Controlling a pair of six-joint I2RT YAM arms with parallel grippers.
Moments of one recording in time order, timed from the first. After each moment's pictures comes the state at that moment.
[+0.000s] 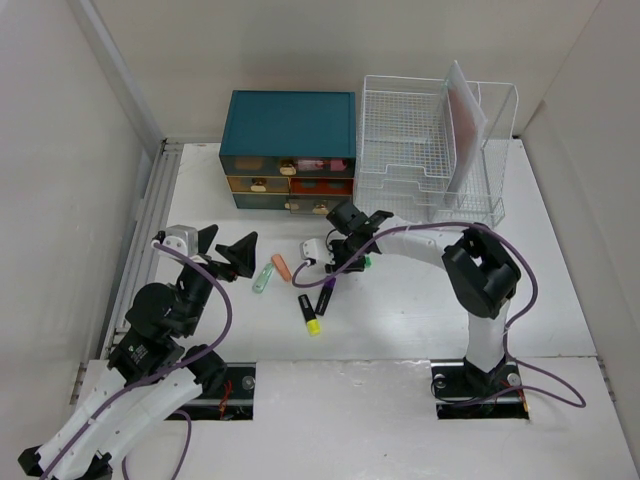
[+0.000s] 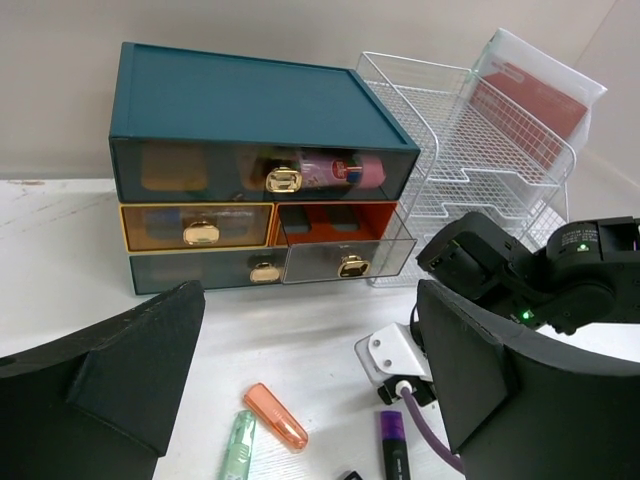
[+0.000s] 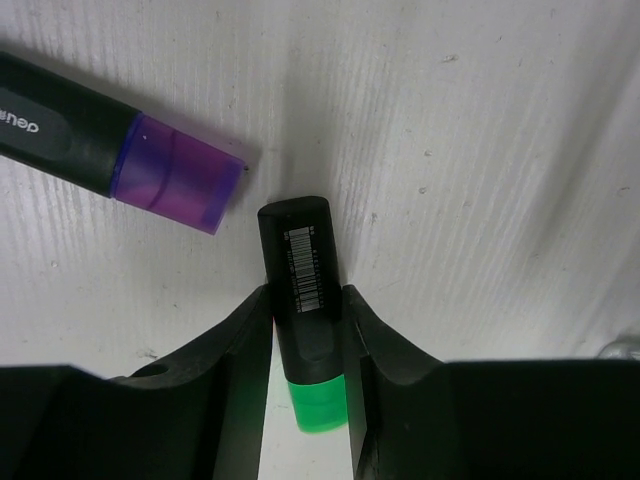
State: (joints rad) left arm -0.73 0.32 0.66 -0.19 -0.41 -0.17; right arm 0.77 1.92 1.32 -0.58 -0.22 -0.96
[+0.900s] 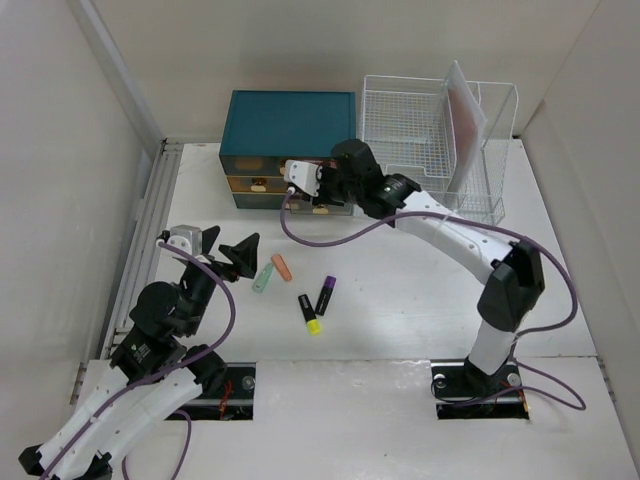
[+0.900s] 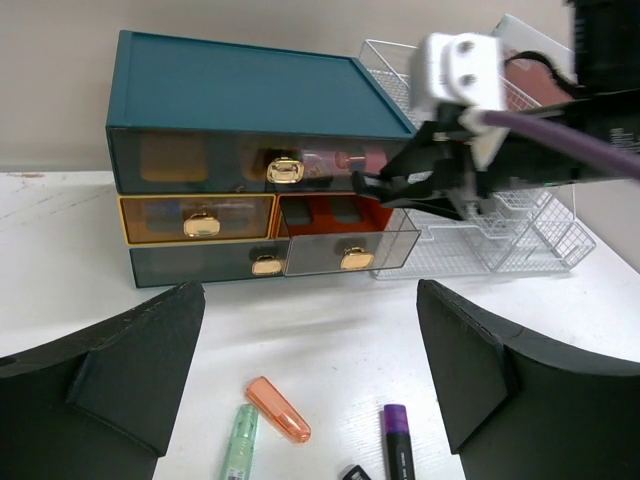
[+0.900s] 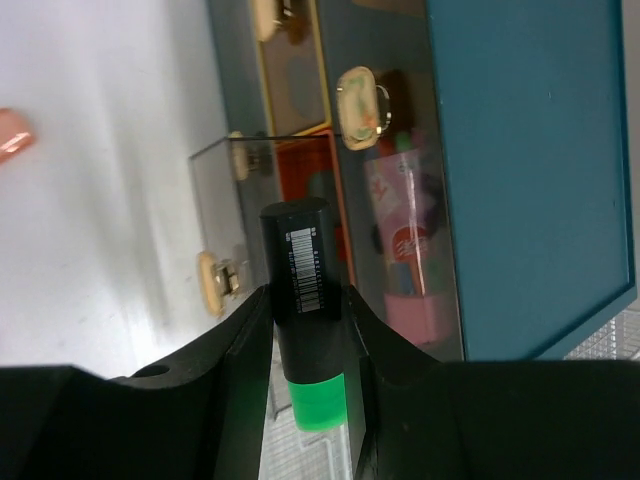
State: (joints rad) left arm -0.73 0.32 0.65 -0.19 -0.41 -0.17; right arm 0.77 1.76 1.65 -0.41 -0.11 -0.83
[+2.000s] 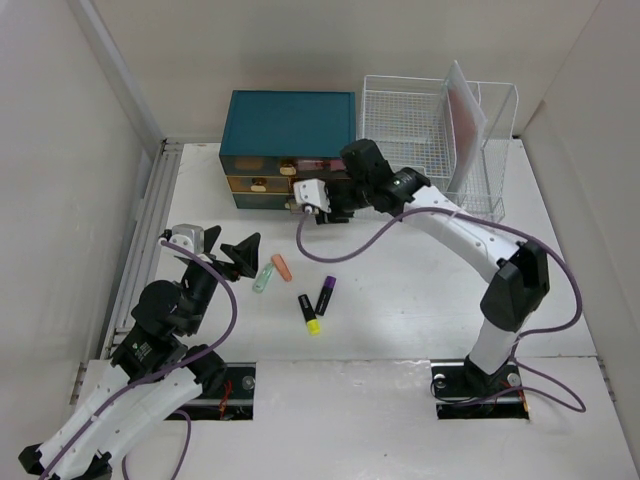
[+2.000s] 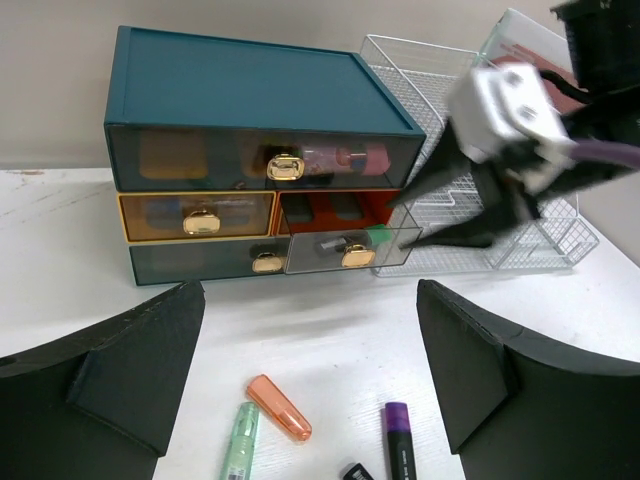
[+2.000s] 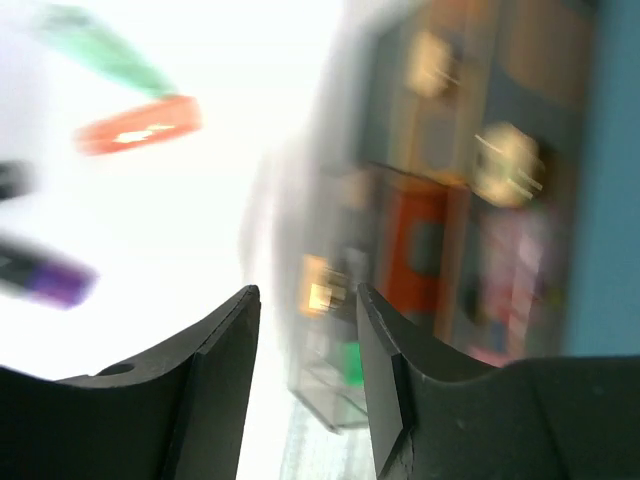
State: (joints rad) left arm -0.73 0.33 0.65 -0.19 -0.41 -0.17; right arm 0.71 1.79 1.69 -0.58 -0.40 -0.96
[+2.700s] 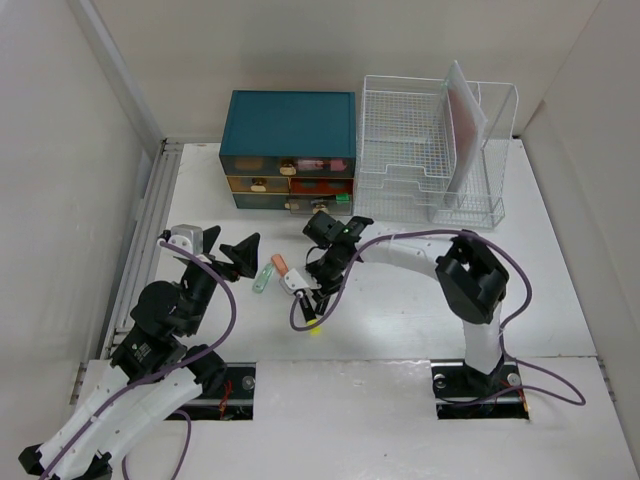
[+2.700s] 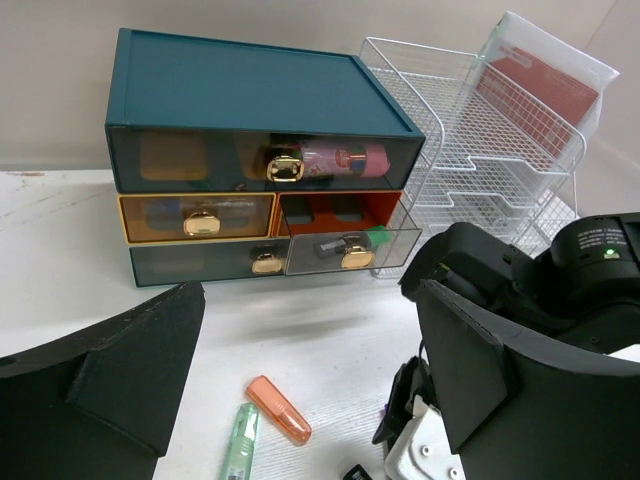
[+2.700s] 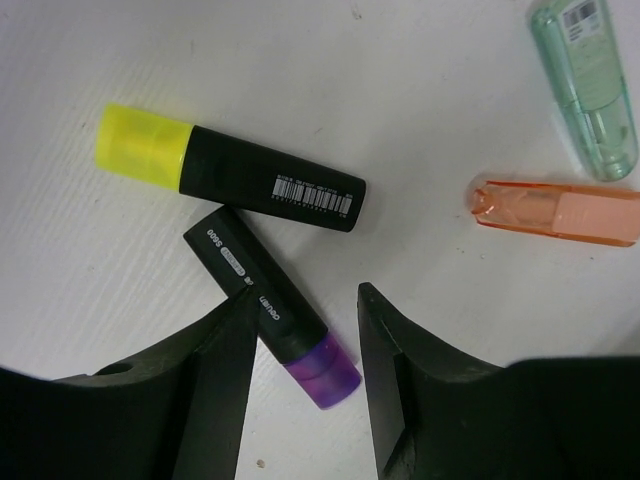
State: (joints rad) left arm -0.73 0.32 0.65 -0.19 -0.41 -0.17; right arm 0.91 1.94 1.44 -0.75 -0.55 -1.27
